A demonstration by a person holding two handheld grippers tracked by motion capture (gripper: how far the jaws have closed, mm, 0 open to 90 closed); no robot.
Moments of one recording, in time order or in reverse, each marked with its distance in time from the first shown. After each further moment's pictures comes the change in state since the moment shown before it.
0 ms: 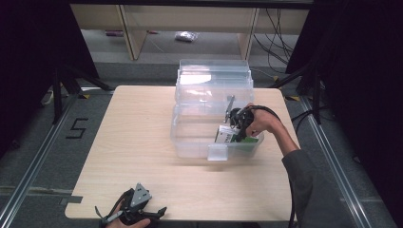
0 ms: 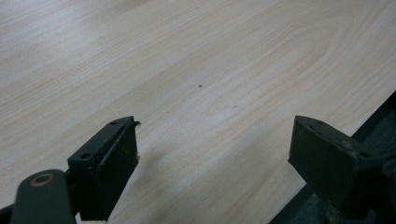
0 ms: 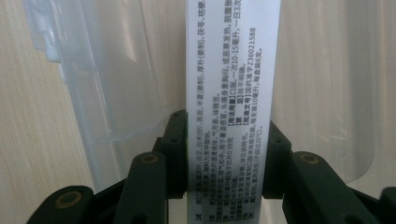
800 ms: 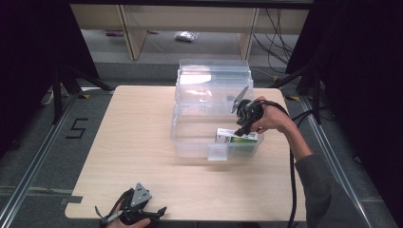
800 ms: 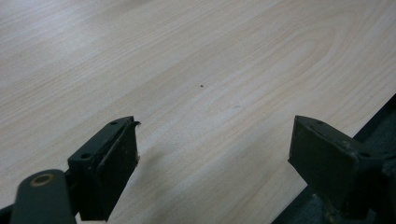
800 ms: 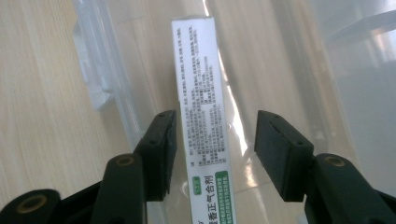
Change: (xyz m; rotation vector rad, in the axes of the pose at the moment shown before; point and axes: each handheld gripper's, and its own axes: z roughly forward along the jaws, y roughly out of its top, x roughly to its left) left arm 0.001 0.000 0.001 0.000 0.013 0.003; right arm 0.013 -0.015 -0.045 -0.203 -0.068 0.101
